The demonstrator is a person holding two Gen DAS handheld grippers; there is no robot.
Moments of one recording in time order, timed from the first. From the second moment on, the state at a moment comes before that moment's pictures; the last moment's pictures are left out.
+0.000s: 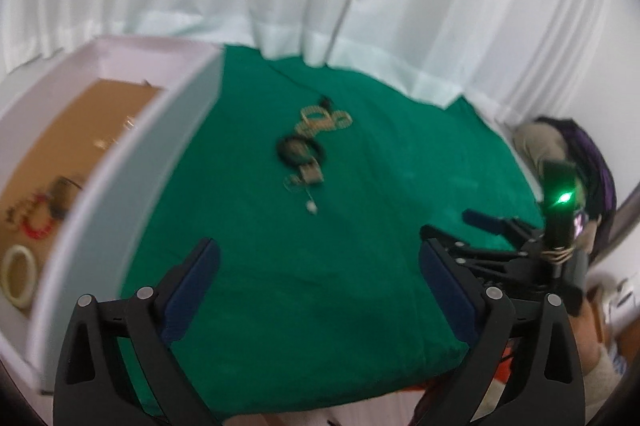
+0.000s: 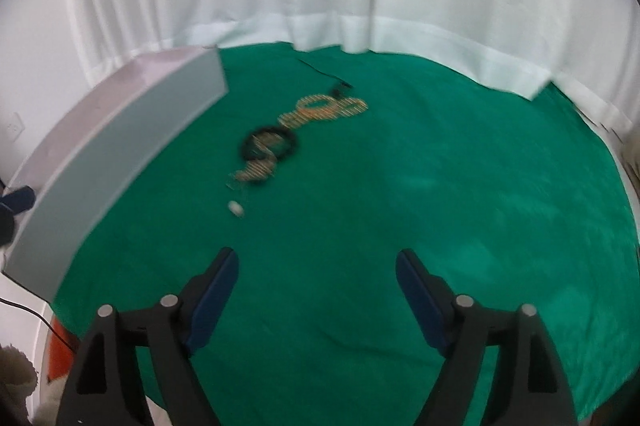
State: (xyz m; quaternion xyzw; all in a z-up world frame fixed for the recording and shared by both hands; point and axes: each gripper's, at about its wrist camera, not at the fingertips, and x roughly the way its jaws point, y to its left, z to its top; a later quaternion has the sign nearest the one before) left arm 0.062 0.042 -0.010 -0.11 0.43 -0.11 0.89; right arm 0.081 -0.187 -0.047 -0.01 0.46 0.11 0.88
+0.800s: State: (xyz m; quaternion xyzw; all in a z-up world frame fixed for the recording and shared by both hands) left arm 0.072 0.014 -0.072 -0.06 0.47 -0.09 0.87; right arm 0.058 -0.225 -0.109 0.00 0.52 0.06 0.85
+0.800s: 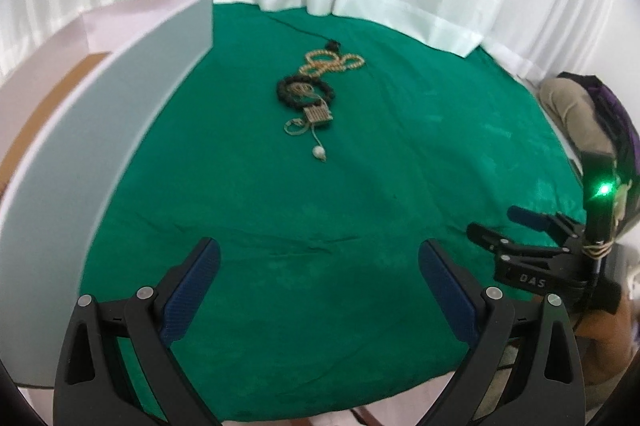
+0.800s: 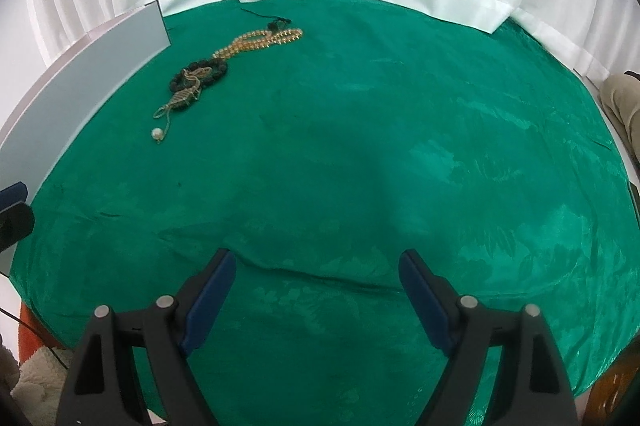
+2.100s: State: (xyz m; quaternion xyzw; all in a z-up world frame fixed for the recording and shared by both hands) left arm 0.251 -0.028 -0.131 0.02 0.52 -0.10 0.84; right arm 0.054 -0.226 -0.131 -0.01 0.52 0.06 0.85
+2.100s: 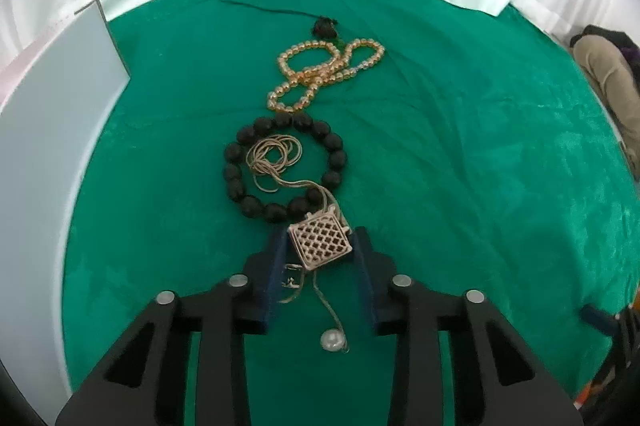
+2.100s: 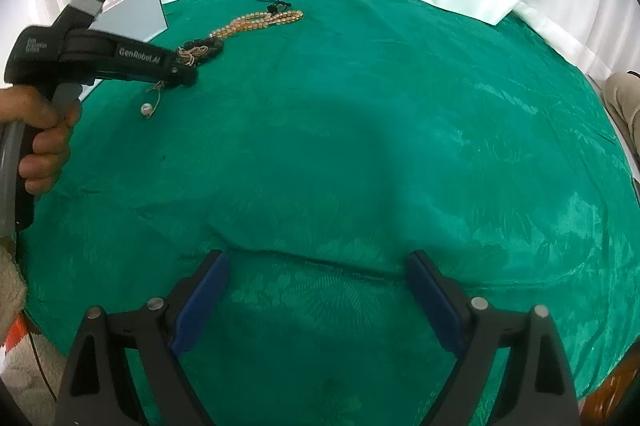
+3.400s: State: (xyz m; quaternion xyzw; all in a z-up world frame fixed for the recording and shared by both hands) left arm 0.096 0.118 -0.030 -0.16 0.45 -0.08 0.87; right arm 0.287 -0.109 -0.119 0.04 0.59 0.19 0.79
